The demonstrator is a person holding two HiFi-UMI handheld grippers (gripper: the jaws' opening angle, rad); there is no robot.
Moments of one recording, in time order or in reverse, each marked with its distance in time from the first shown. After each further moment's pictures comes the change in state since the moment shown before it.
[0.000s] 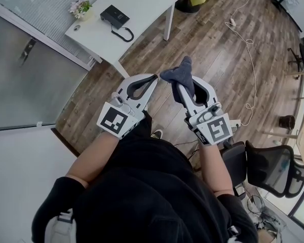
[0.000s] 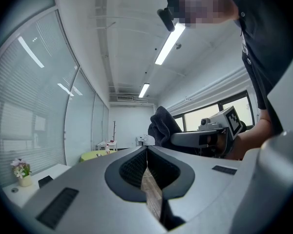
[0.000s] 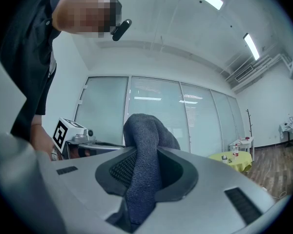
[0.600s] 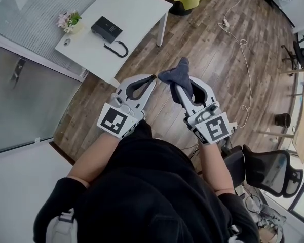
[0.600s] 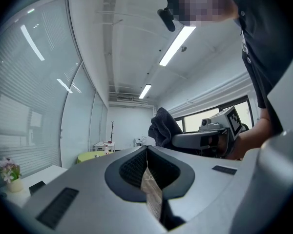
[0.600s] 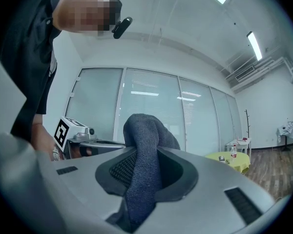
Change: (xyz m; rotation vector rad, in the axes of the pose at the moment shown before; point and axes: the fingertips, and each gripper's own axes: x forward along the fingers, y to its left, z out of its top) left arm 0.061 0.093 -0.007 -0.031 -0.026 -0.040; right arm 0.084 -0.065 -0.014 -0.042 0.062 -0.040
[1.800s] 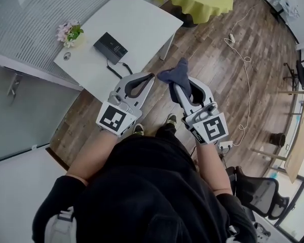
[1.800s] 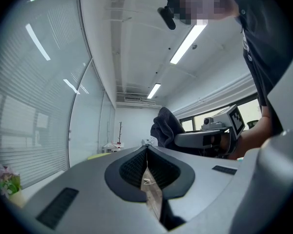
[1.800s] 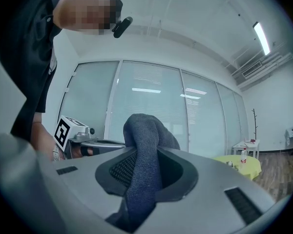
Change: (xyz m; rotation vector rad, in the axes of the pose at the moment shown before) left arm 0.077 0.168 -0.009 0.003 0.003 0.055; right arm 0.160 -0.095 -0.011 -0.018 0.014 0.041
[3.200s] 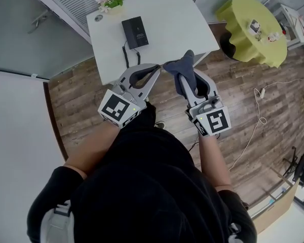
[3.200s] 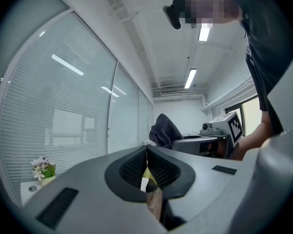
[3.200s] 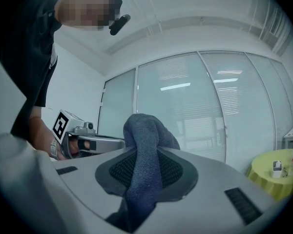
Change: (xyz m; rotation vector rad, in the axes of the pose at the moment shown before) left arm 0.089 0.042 -0.010 -0.033 0.058 0.546; right arm 0.068 -0.115 -0.034 0.059 -0.008 0.549
